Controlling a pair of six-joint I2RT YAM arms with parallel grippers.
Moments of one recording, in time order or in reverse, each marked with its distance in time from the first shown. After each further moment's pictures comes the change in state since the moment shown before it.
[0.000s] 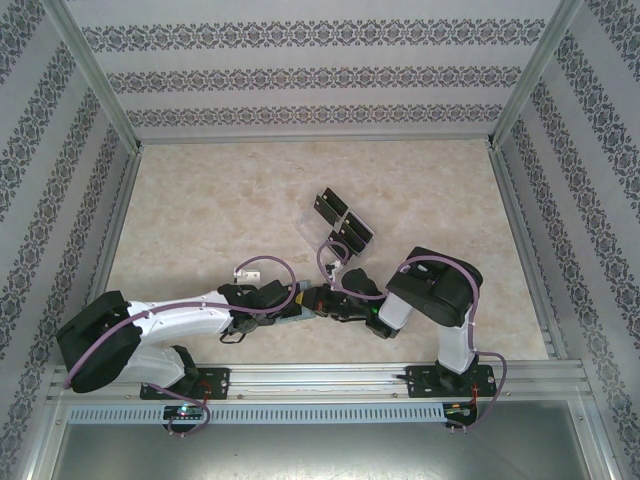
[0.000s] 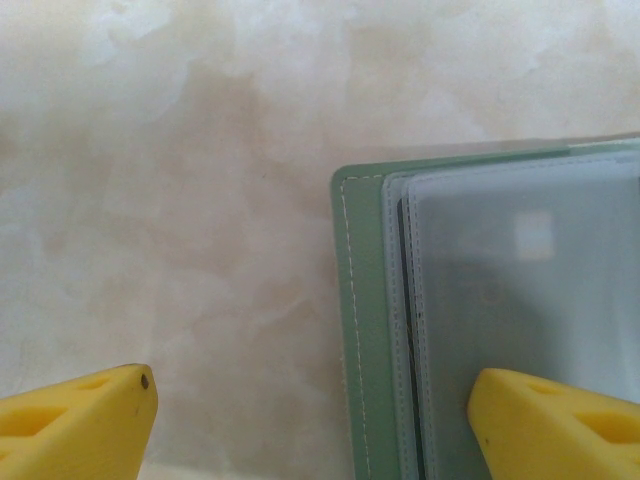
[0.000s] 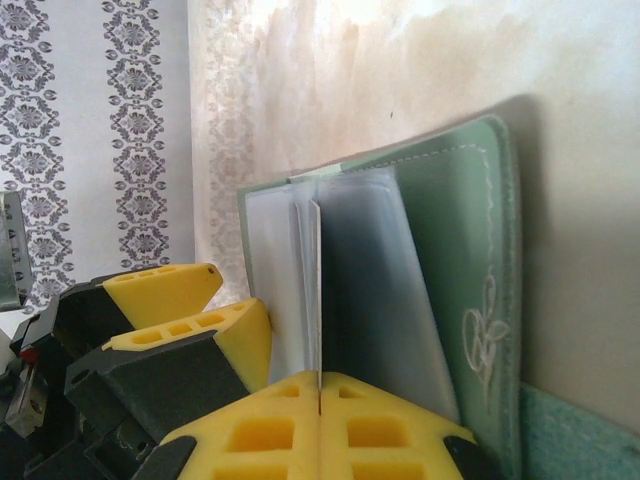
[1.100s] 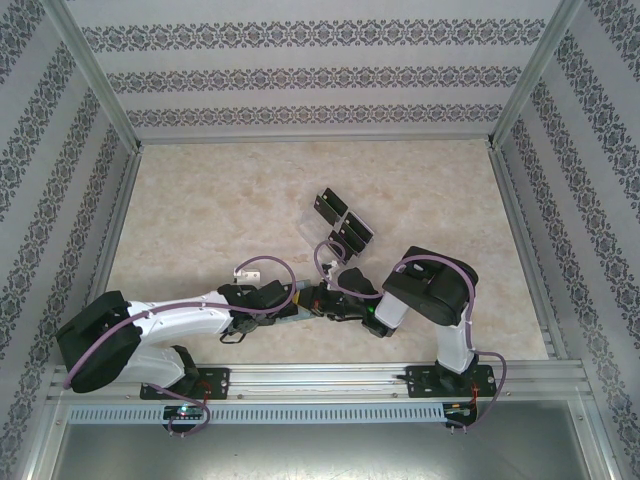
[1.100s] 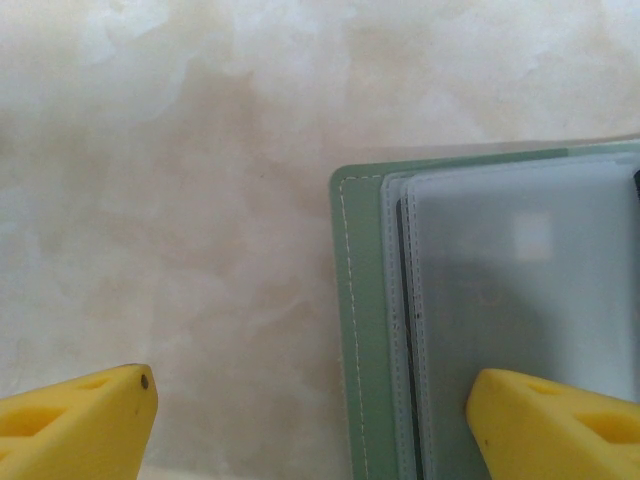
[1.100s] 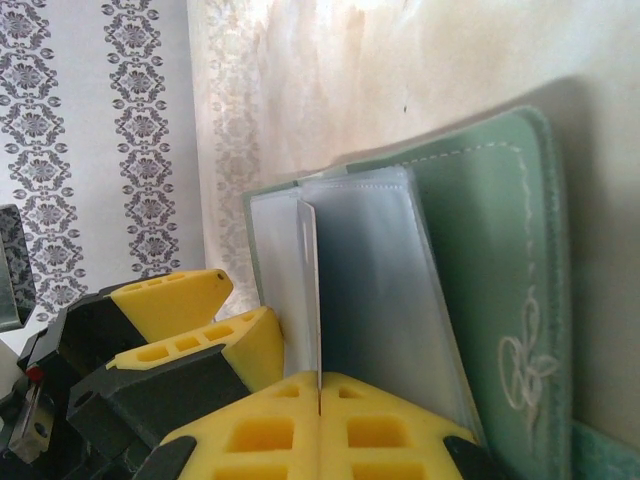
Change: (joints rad) left arm 0.000 0.000 -0.004 0.008 0.001 -0.005; right arm 0.013 0.027 0.034 0.001 -0.004 0.053
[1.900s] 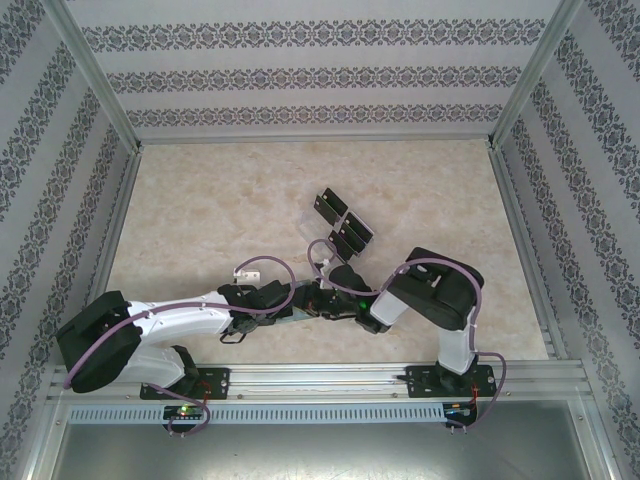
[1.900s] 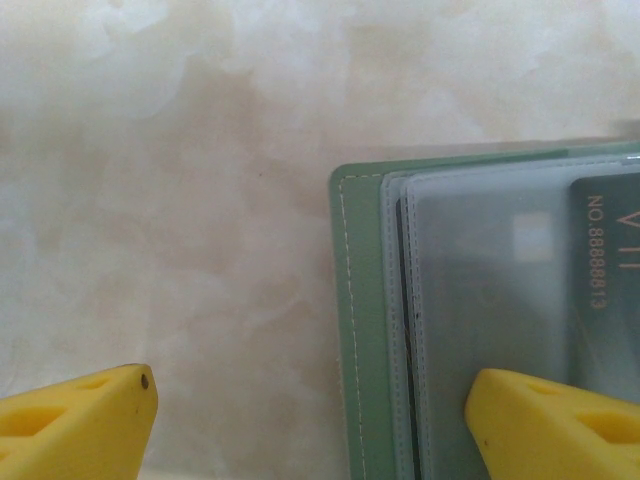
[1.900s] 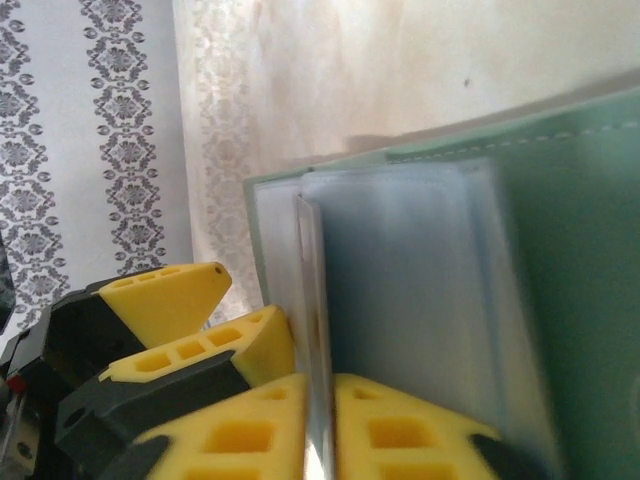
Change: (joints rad) left arm 0.000 0.000 -0.001 0.004 0.003 -0.006; right arm 0.026 -0.059 0.068 -0.177 -0.003 -0.038
